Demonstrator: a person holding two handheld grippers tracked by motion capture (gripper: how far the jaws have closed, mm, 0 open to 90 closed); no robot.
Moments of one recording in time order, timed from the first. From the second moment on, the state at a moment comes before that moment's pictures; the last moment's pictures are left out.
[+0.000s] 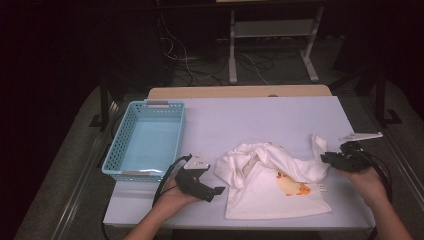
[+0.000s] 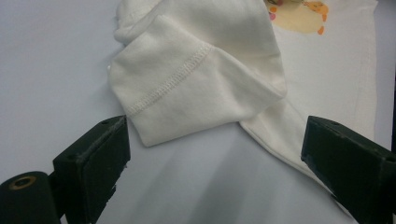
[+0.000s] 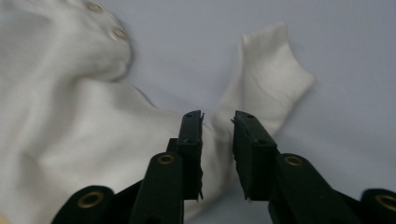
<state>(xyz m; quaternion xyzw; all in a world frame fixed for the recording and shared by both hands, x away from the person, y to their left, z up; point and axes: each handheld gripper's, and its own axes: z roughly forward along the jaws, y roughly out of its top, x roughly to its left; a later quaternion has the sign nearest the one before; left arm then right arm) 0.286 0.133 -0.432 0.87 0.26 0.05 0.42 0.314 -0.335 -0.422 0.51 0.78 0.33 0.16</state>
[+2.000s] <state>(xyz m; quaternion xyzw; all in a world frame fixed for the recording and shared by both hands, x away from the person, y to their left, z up) 0.287 0.132 -0.432 0.87 0.26 0.05 0.42 0.405 -0.252 -0.417 0.44 0.80 0.37 0.15</state>
